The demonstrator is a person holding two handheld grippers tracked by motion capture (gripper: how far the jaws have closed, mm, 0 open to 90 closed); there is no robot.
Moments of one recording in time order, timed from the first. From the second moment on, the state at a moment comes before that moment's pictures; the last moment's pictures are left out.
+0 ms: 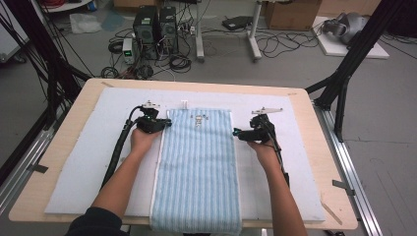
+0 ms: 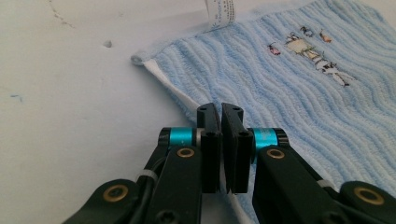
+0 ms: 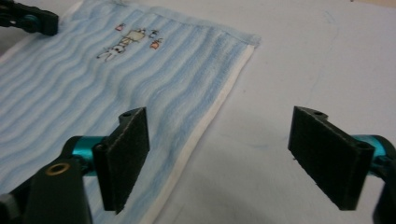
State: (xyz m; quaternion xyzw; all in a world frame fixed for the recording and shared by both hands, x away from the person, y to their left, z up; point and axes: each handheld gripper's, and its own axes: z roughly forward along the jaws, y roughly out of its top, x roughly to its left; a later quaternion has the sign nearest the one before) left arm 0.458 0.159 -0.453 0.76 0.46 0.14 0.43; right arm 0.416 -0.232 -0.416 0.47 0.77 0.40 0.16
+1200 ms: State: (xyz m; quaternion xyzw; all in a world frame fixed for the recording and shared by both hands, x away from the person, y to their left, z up) left arm 0.466 0.168 -0.443 0.71 0.50 0.12 0.48; right arm 0.466 -0.181 -0.430 0.46 0.80 0.33 0.22
